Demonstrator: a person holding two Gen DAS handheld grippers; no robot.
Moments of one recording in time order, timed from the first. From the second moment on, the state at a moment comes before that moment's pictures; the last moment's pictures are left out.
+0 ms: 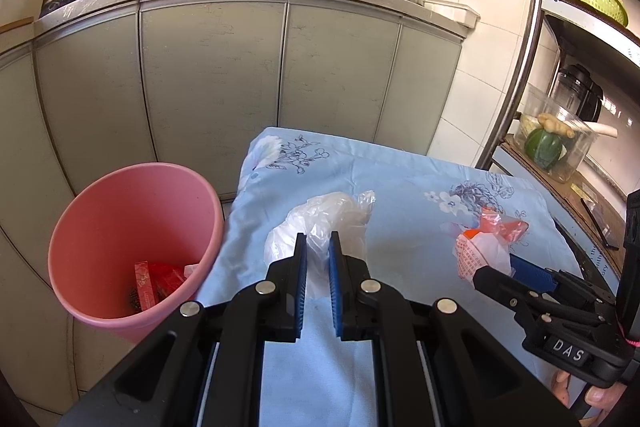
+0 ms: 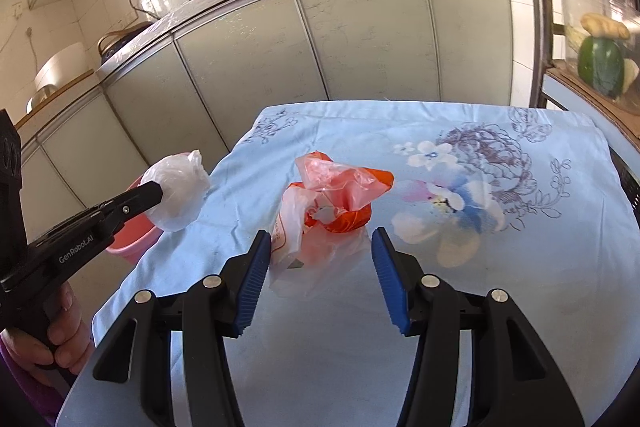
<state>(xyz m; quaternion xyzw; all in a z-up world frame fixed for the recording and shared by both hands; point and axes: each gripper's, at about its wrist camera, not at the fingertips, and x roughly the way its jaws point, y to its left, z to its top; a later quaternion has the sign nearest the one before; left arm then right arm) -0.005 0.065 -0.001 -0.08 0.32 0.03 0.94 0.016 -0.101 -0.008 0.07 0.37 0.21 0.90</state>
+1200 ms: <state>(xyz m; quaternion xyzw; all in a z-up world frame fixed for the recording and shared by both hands) -0.032 0.163 -0.003 -0.13 0.30 0.18 0.93 0.033 0.044 0.021 -0.02 0.34 0.35 0.87</state>
